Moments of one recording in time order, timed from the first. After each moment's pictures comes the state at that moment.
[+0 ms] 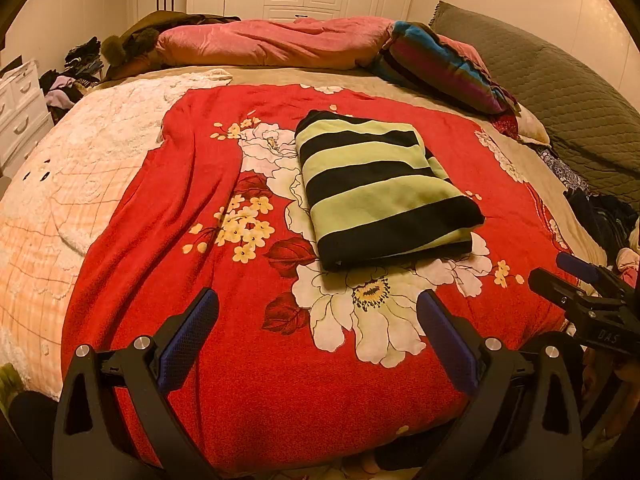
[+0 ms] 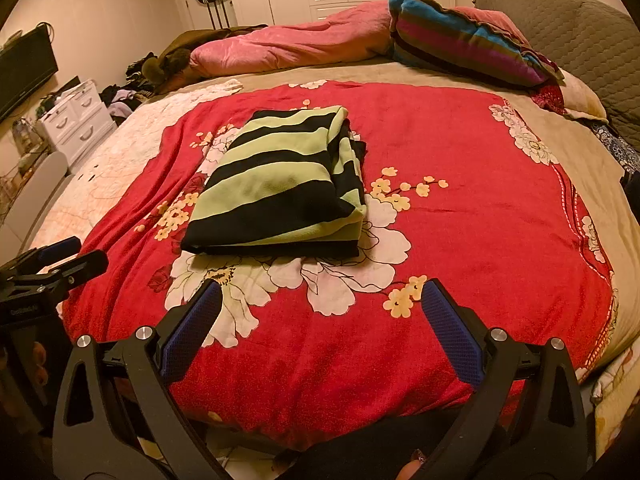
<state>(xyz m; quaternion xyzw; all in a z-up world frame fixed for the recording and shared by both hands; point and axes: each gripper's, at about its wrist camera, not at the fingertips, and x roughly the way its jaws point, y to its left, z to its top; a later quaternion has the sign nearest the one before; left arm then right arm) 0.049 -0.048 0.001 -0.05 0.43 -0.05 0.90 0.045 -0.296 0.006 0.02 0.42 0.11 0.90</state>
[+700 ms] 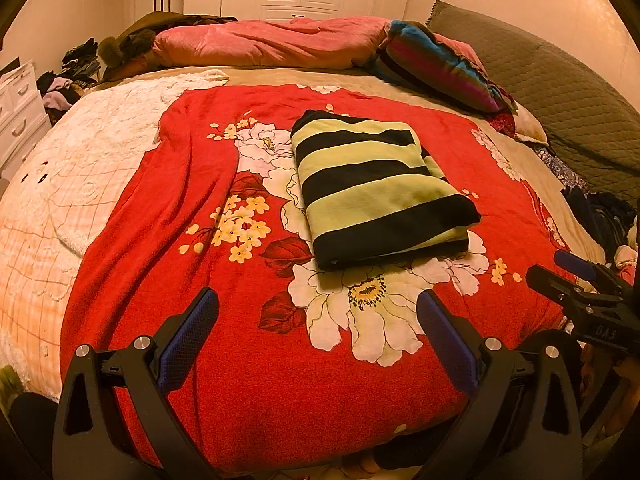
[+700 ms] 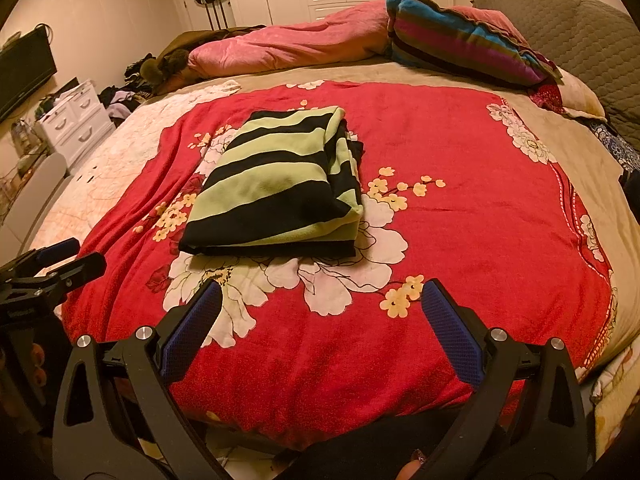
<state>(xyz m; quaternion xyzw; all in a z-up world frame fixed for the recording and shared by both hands) 0.049 -0.052 0.003 -0.05 0.43 -0.05 0.90 0.046 -0.298 0.005 0.02 0.42 0.11 0.90</state>
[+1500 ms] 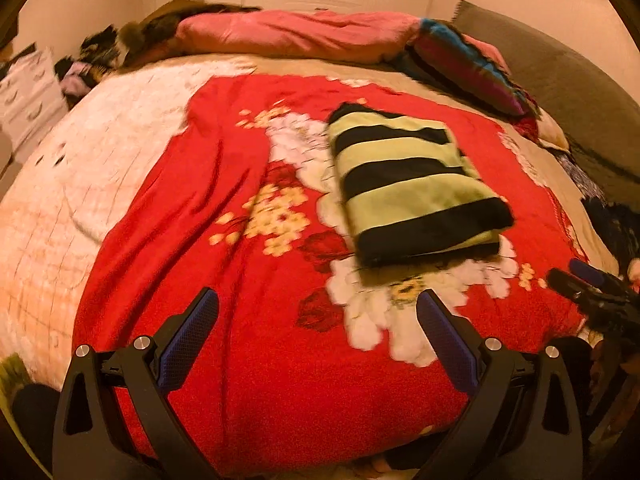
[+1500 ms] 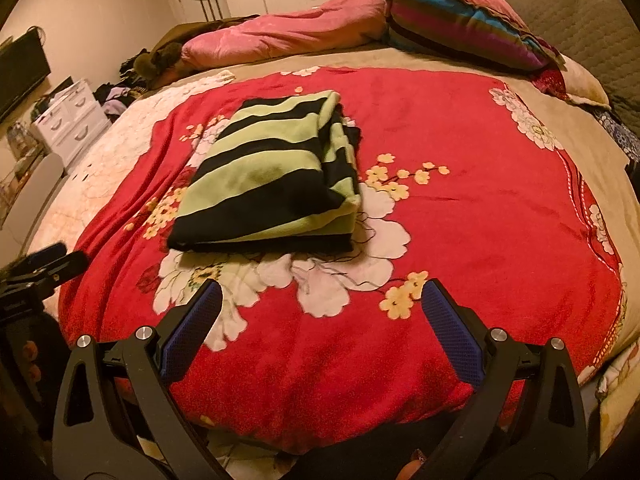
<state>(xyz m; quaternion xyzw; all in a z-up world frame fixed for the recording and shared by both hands) 0.056 -0.017 -0.011 -0.06 0.44 -0.01 0.89 0.064 -0.306 -0.010 0.04 0.45 0.09 0.89</state>
